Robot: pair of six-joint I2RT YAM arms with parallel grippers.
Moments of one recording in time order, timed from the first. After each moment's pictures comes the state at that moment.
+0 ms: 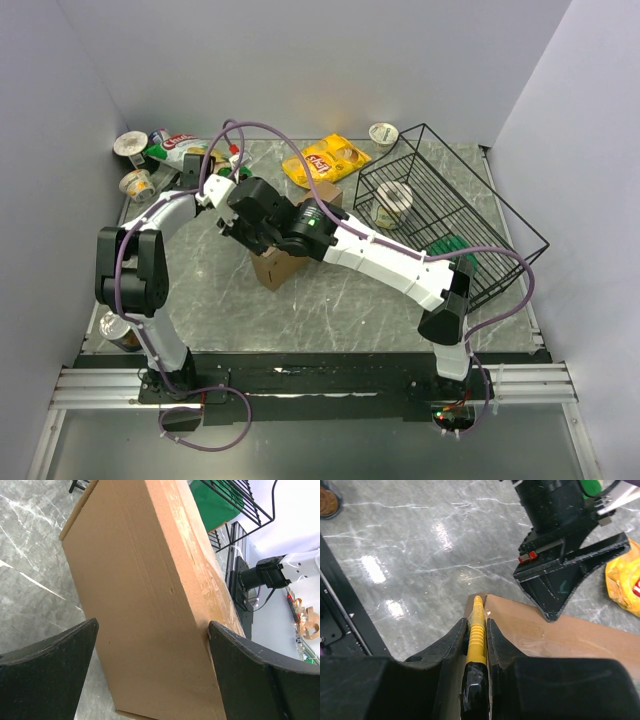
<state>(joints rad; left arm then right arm) -0.09 1.80 1.28 -0.29 1.23 0.09 1.15 1.91 2.11 -0.85 0.19 -0.10</state>
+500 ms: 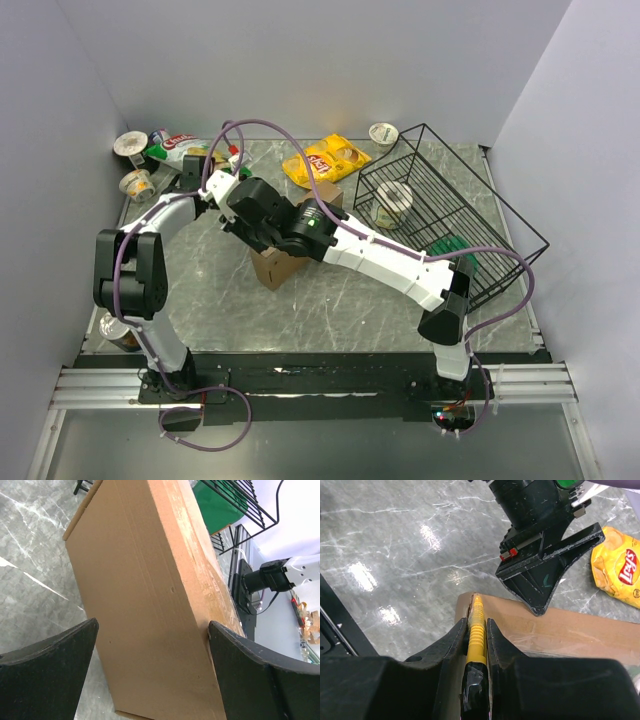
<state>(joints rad) -0.09 1.79 1.26 -0.24 1.21 0.06 1.15 1.91 2.11 -0.85 0.28 -0.08</state>
